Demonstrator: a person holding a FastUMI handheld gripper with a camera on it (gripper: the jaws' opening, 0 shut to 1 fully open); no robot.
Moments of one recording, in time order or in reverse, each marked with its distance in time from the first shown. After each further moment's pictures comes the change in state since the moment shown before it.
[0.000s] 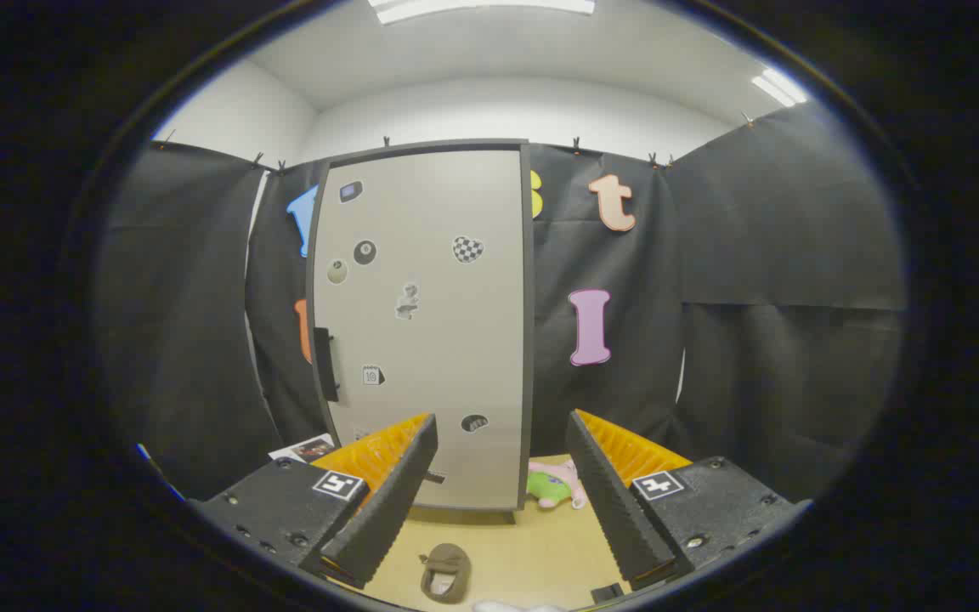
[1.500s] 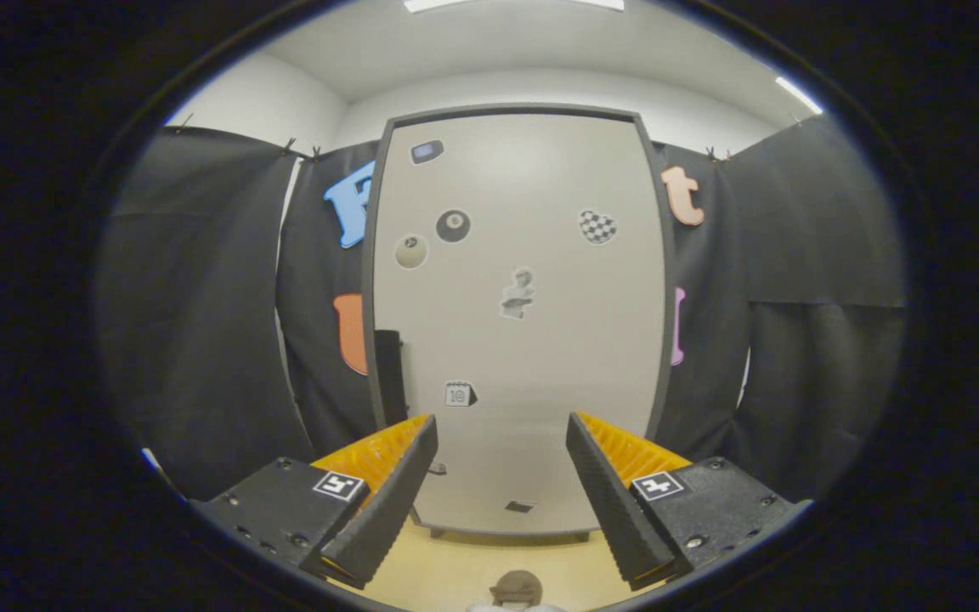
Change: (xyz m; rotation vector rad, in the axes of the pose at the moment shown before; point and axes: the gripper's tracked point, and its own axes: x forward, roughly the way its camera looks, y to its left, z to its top) arm 0.116 0.171 -0.009 -0.002 0.018 0.157
